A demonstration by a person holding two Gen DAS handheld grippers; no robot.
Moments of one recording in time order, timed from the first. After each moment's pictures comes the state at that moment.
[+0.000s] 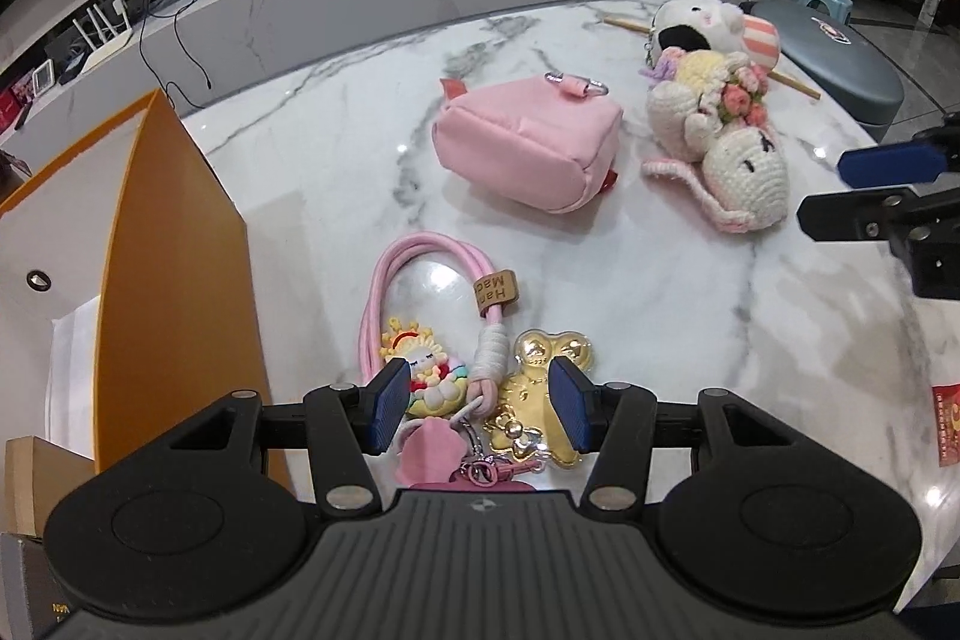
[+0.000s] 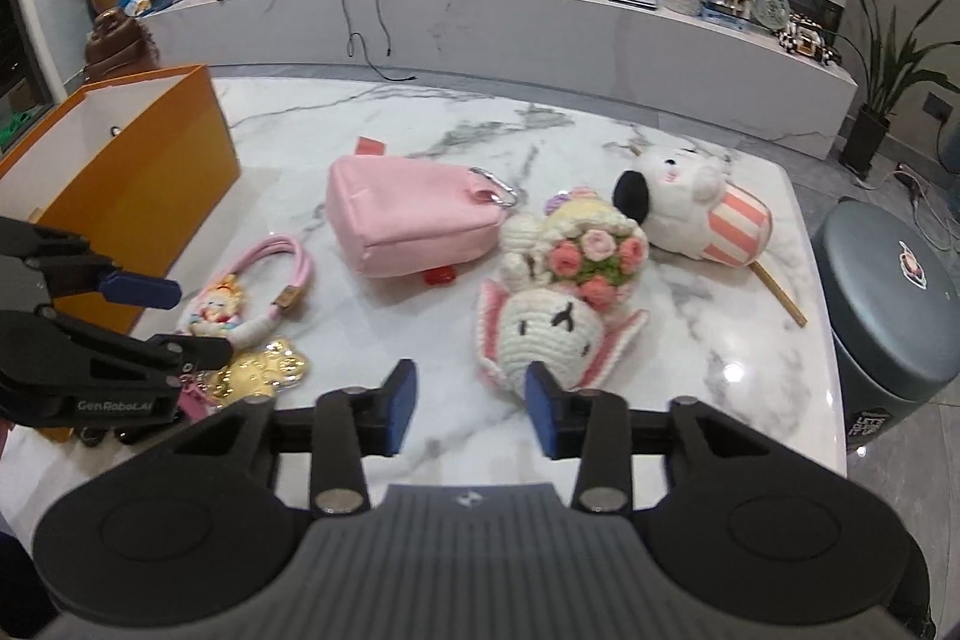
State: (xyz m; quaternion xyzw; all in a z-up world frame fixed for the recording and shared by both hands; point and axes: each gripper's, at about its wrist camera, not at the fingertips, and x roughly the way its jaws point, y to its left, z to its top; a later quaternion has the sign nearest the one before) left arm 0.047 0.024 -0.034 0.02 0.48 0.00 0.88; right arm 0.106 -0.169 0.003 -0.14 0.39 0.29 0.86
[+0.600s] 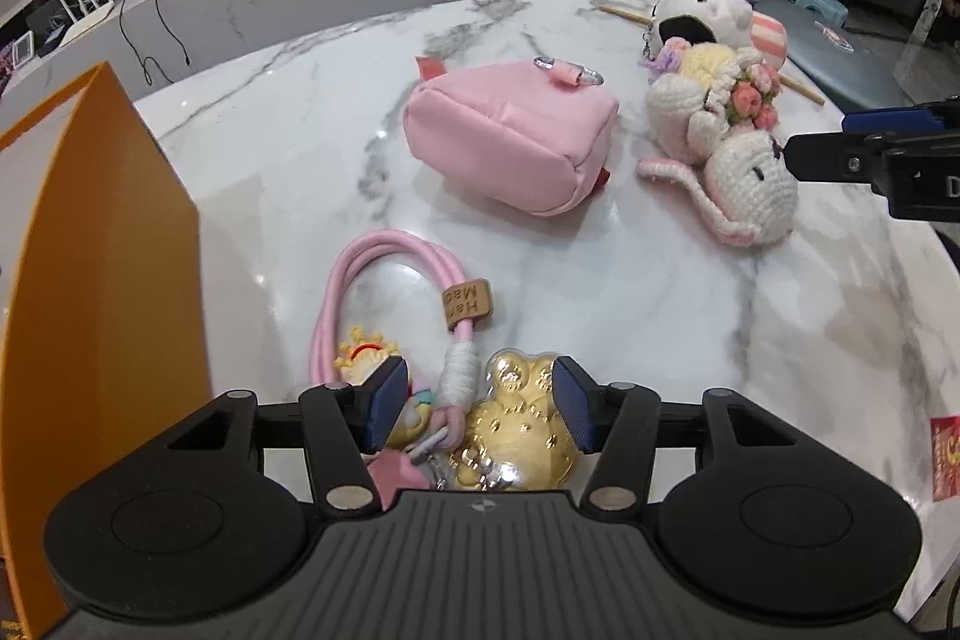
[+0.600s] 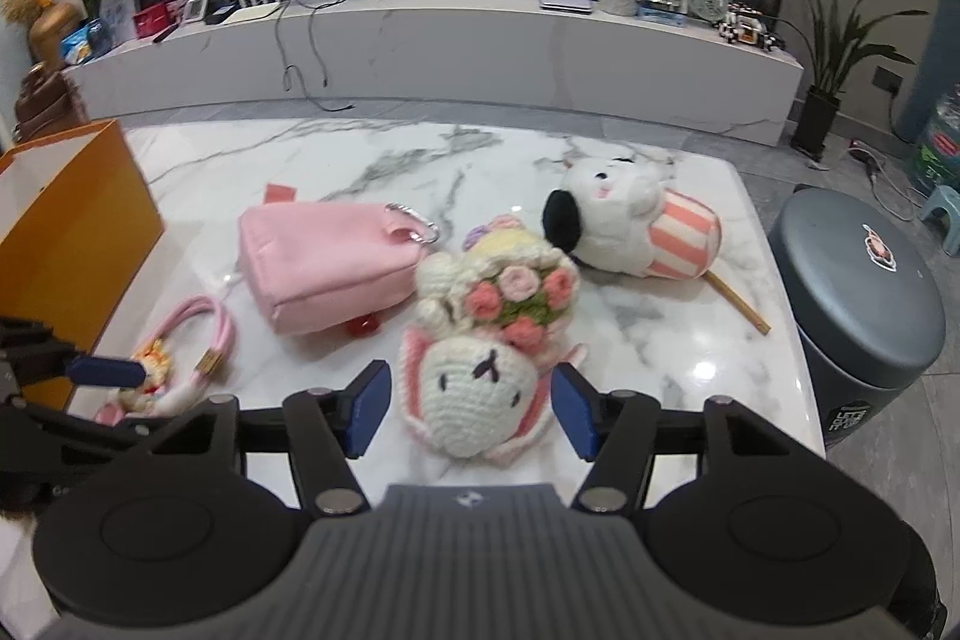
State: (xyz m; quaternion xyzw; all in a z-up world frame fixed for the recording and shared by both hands) left arm 0.067 0.022 -0.052 -0.01 0.49 -0.02 0.87; right arm 0.139 -0.174 -0.005 -0.10 0.38 0.24 0.89
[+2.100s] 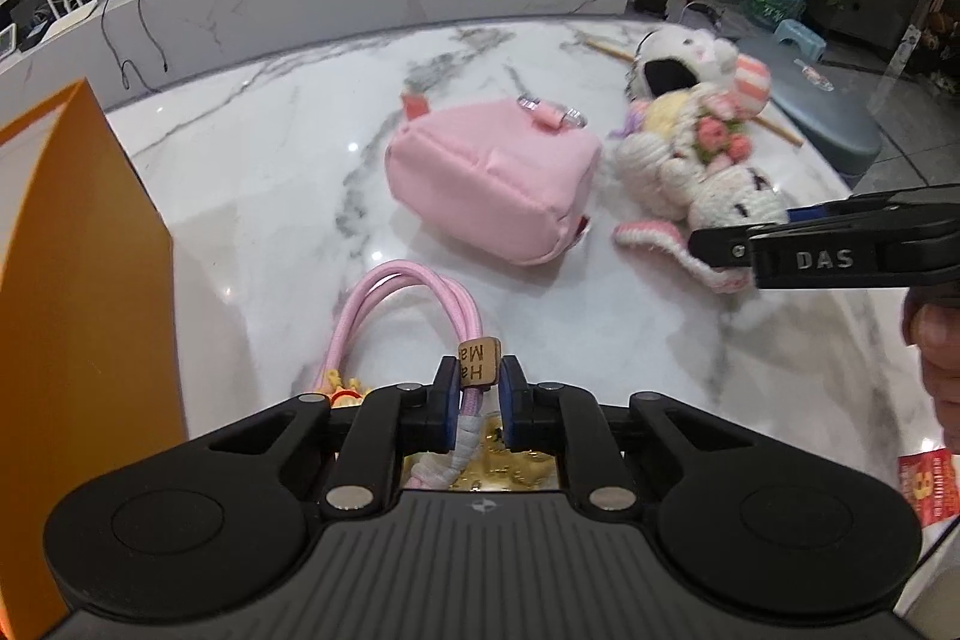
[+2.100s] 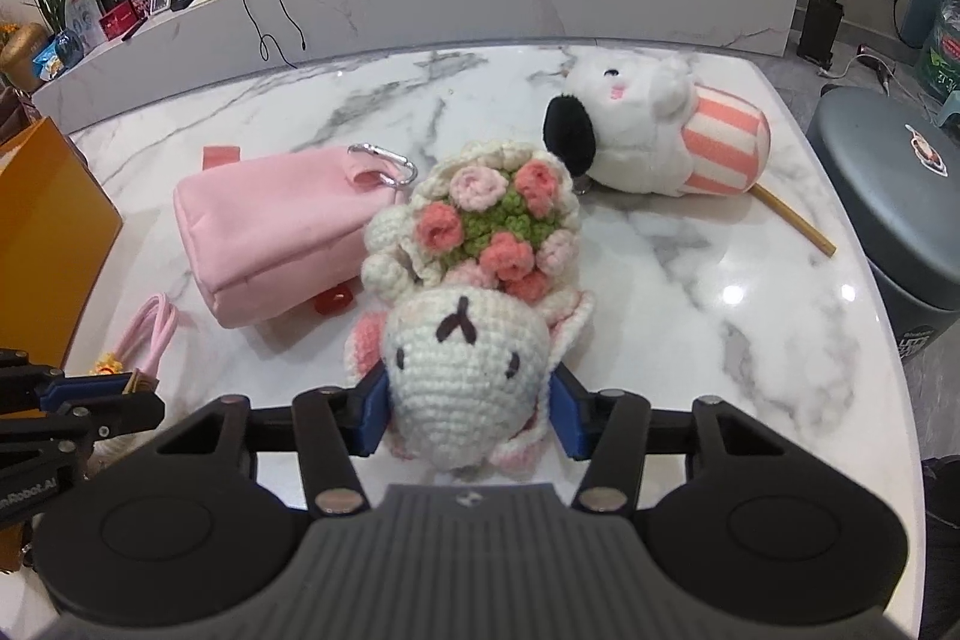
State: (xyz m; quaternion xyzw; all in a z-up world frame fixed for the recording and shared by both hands) left arm 0.076 0.027 -0.044 -0.04 0.47 -0.05 0.88; right arm 0.171 -0.167 -0.047 -0.05 0.45 0.23 0.86
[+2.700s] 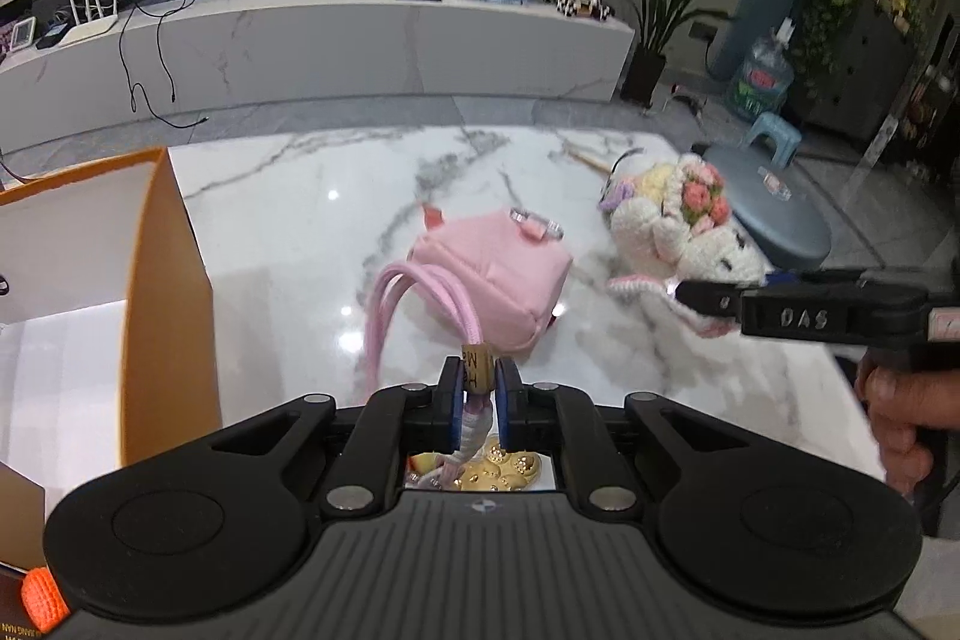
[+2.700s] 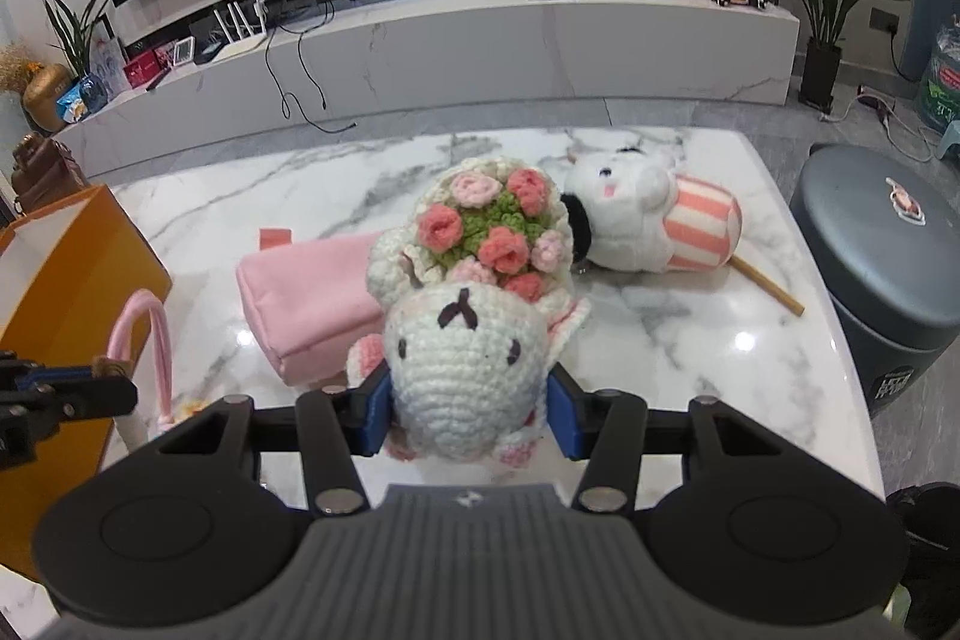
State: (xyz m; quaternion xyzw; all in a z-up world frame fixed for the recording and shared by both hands) left arm 0.053 0.053 0.010 -0.11 0.40 -0.06 0.91; right arm 0.154 -0.176 -0.001 -0.03 0.40 0.24 0.88
